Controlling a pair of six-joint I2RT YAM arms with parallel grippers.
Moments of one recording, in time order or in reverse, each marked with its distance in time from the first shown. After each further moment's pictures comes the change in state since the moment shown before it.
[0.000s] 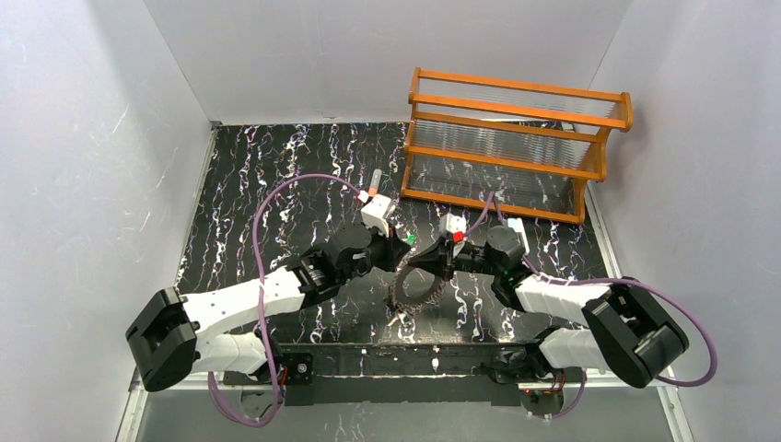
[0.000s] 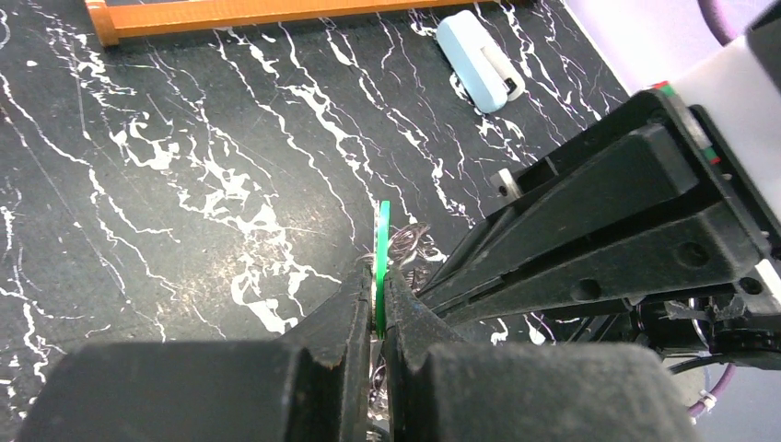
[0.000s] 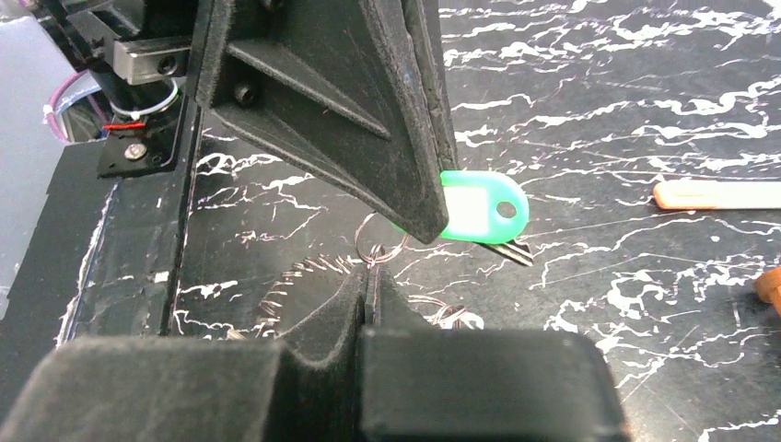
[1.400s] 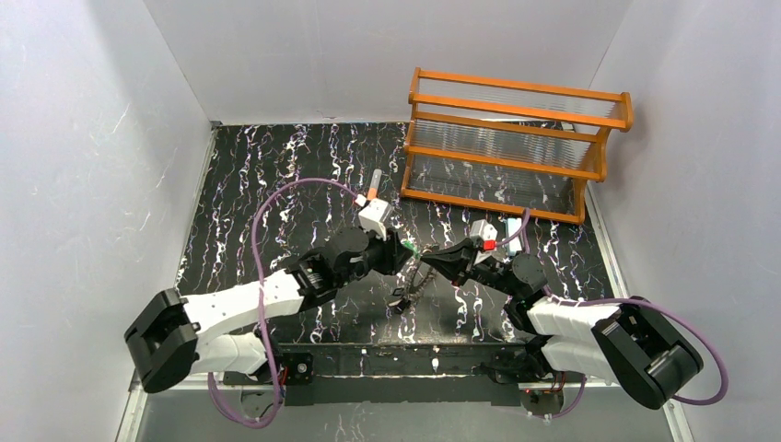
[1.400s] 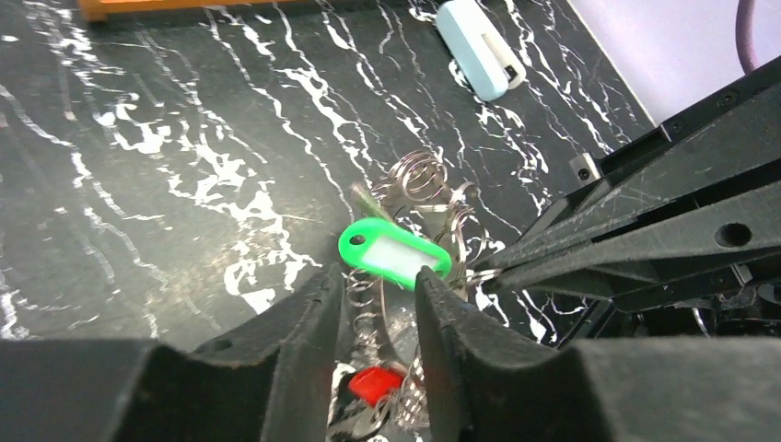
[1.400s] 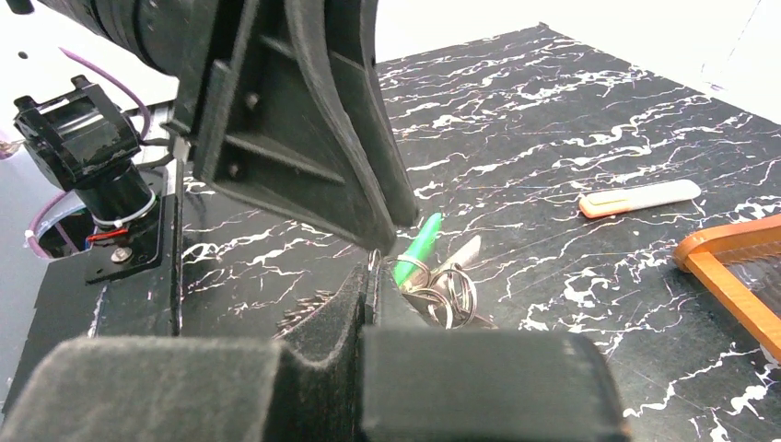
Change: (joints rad) left arm 0.001 0.017 -0.048 0.064 0.033 -0.034; right arm -0.002 -0.134 -0.212 0.347 0.221 0.219
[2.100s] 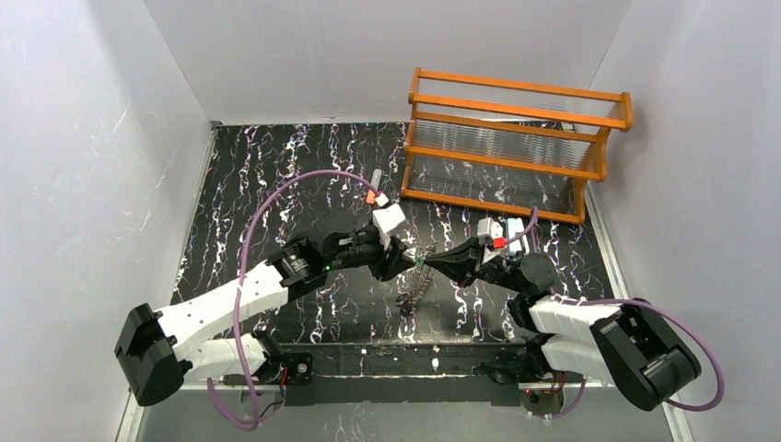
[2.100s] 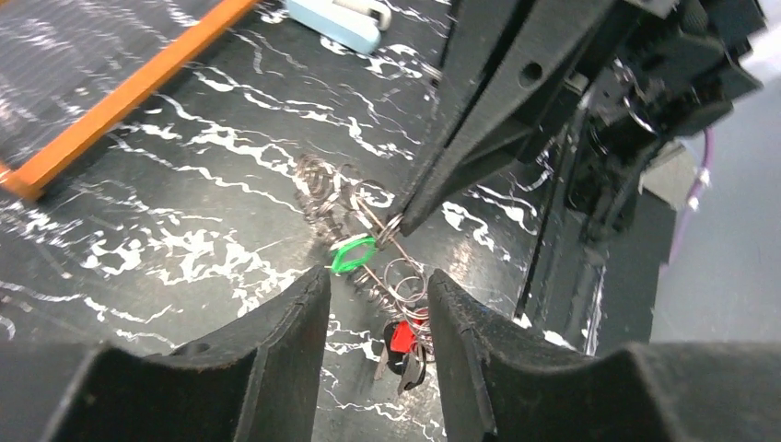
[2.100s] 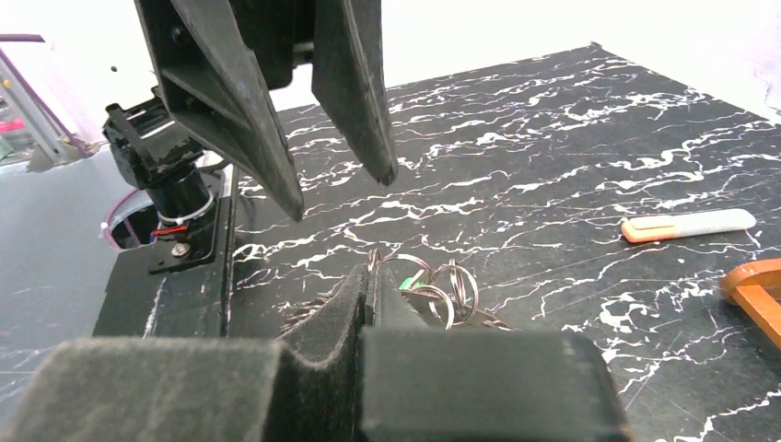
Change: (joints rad) left arm 0.068 -0.130 0.151 -0.279 0.382 0.450; right arm -0.077 -0.004 0.000 0.077 -0.161 0.100
